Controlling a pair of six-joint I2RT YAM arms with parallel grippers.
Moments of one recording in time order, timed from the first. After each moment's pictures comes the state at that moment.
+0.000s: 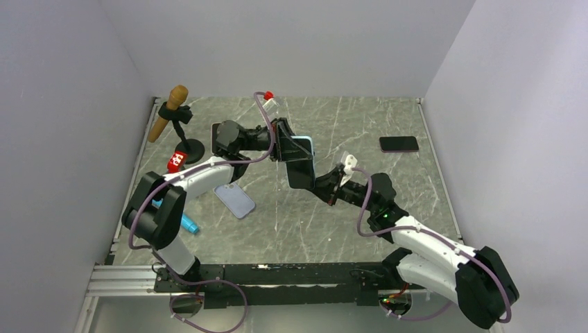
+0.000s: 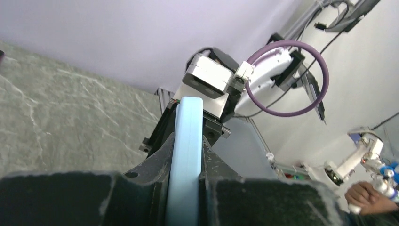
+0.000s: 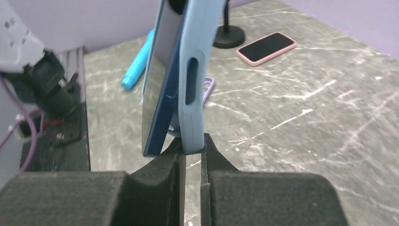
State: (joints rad) left arm -0.56 1.62 1.03 1.09 1.15 -1.05; right arm 0.58 1.00 0.39 0.62 -0.61 0.07
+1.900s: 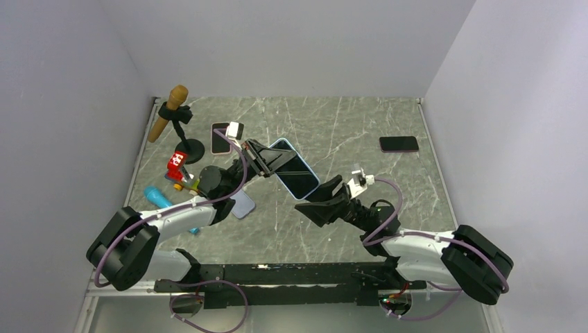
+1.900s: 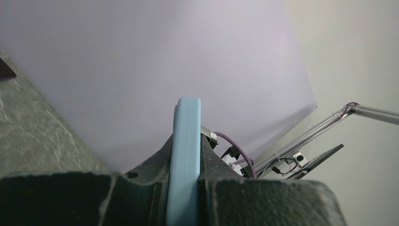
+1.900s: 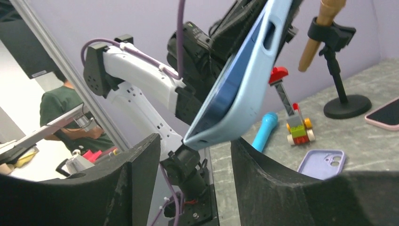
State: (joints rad) left arm -0.66 1.31 0.56 1.28 0.36 -1.39; right arm 0.86 1.12 0.17 1.48 -0.37 0.75
